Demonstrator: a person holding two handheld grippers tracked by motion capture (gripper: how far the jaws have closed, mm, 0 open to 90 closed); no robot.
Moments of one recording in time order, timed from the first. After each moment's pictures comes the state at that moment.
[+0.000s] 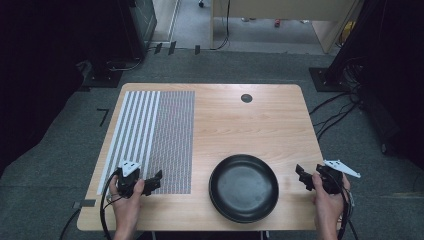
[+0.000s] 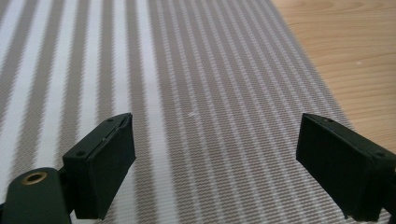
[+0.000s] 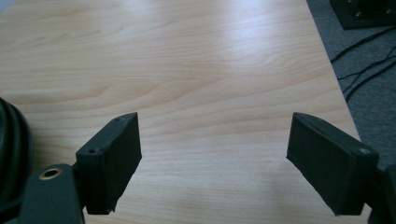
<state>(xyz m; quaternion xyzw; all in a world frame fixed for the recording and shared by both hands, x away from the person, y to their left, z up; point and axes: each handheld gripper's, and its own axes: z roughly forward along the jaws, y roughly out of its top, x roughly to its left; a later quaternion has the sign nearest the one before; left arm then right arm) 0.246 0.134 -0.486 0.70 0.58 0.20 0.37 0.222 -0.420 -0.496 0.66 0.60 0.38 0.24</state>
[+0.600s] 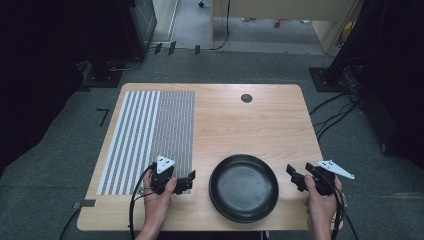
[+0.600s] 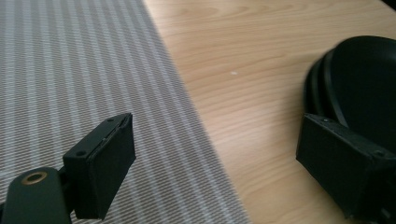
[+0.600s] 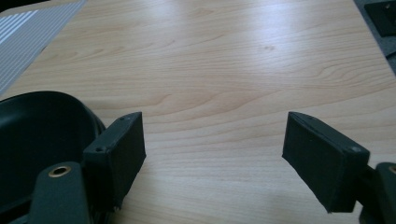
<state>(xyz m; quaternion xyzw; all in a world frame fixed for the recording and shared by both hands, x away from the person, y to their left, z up) 0.247 0.047 -0.479 0.75 0.50 0.14 0.41 0.215 -0.391 -0.483 0.64 0.61 0.42 0.22</state>
